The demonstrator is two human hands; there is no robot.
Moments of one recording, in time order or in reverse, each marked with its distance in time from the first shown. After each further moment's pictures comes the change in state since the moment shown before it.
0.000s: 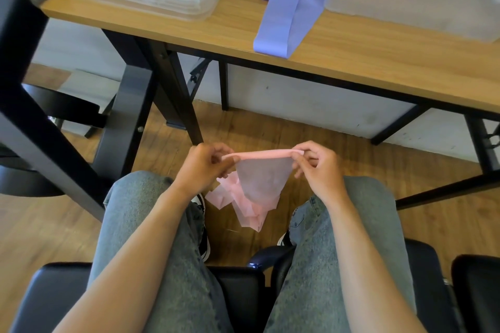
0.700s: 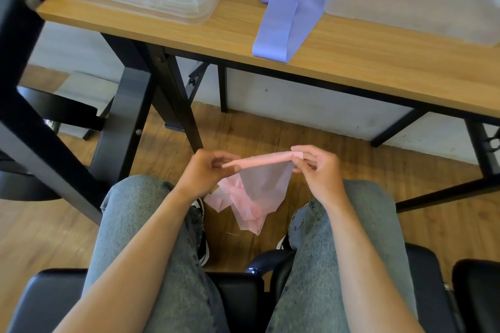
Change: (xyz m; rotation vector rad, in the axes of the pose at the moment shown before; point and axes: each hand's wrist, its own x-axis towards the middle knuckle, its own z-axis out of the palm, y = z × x) left_hand 0.009 -0.017 0.008 -0.126 -0.048 -0.029; right_hand 0.007 0.007 0.003 0.103 0.014 0.032
